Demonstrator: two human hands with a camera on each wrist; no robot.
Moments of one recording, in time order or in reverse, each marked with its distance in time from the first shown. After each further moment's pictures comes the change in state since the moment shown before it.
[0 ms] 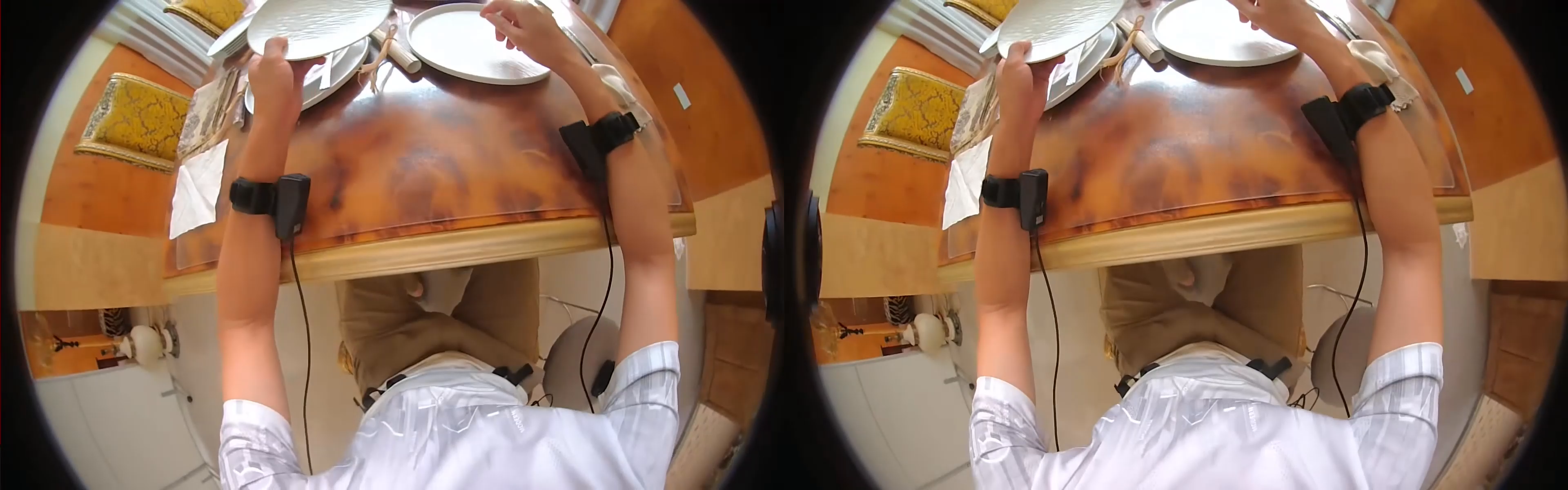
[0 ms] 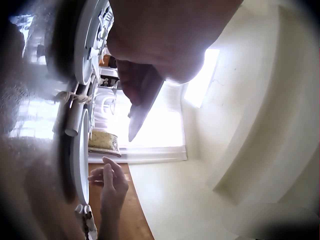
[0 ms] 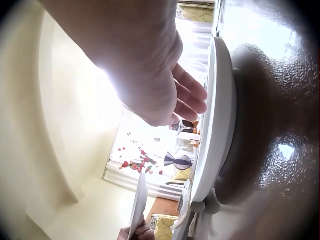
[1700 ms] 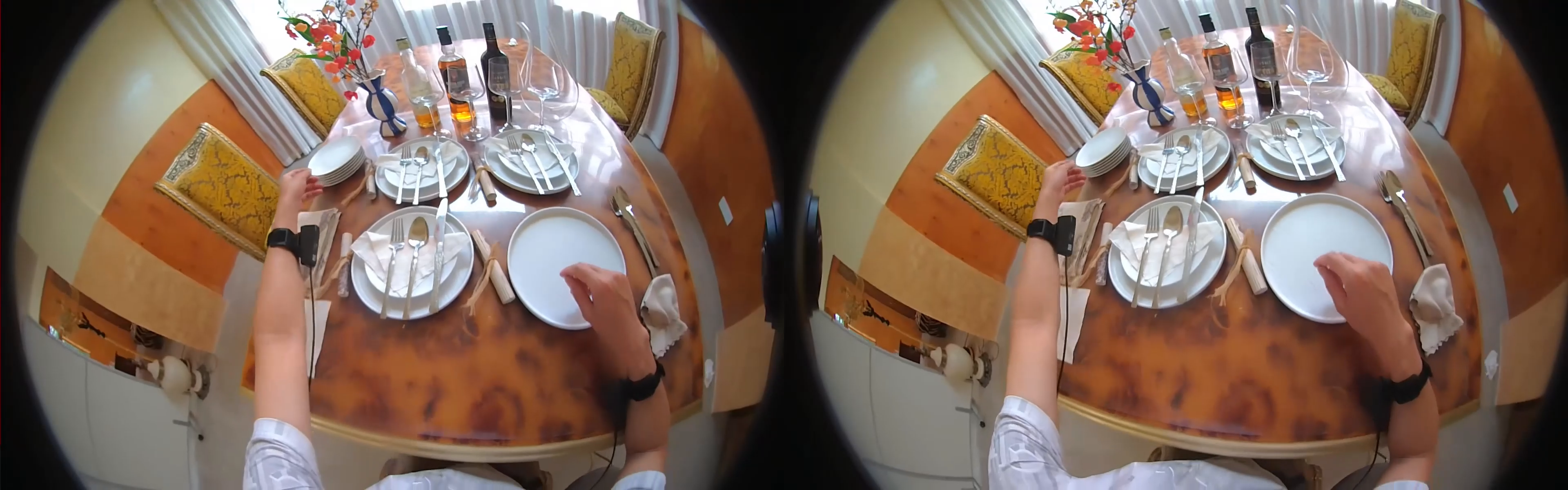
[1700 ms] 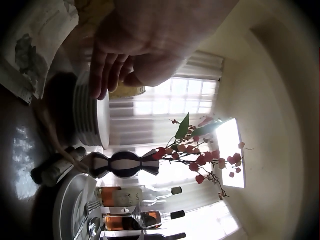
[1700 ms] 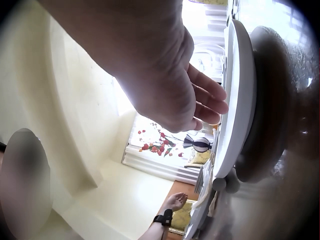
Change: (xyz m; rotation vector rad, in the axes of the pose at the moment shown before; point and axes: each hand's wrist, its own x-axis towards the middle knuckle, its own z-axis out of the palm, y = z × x) left_hand 0.293 0.012 -0.237 0.505 0.290 -0.327; right_hand -0.002 -0.045 -0.005 -0.040 -0.068 -0.022
